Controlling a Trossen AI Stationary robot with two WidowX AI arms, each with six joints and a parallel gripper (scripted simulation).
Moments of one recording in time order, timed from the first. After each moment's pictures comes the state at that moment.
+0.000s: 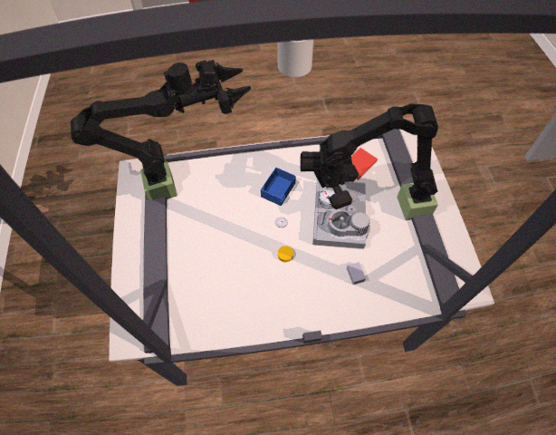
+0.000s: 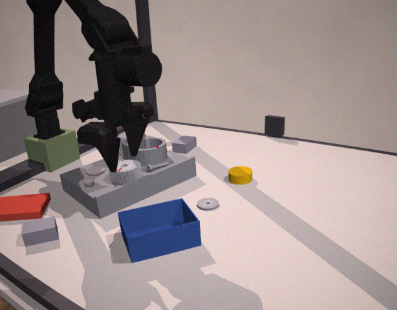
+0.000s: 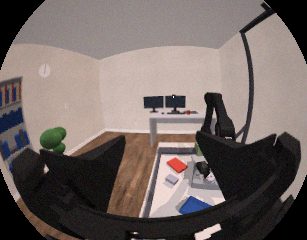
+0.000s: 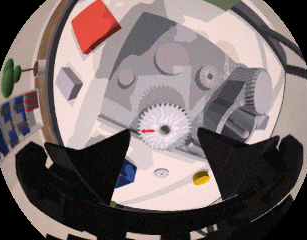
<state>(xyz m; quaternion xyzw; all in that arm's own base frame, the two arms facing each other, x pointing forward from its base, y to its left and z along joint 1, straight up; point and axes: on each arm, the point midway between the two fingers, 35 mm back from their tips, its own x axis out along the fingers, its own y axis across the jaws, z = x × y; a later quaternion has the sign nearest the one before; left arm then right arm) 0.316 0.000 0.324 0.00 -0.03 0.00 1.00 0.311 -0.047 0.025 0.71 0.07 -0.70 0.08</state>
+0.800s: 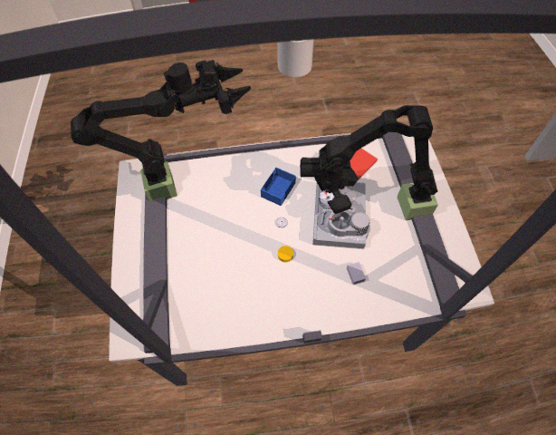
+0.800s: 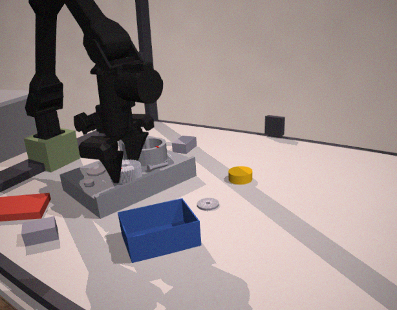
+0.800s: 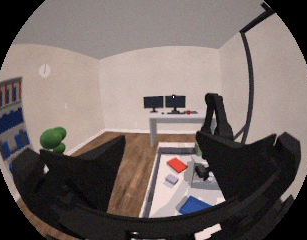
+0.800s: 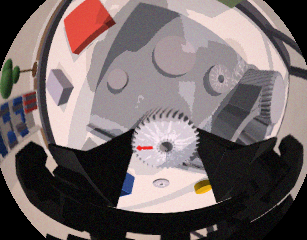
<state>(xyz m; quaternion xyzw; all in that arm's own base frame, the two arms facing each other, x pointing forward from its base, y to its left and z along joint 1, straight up) 0.316 0.000 0.324 0.00 -0.03 0.00 1.00 0.308 -0.046 -0.001 0.70 0.07 -0.71 0.07</state>
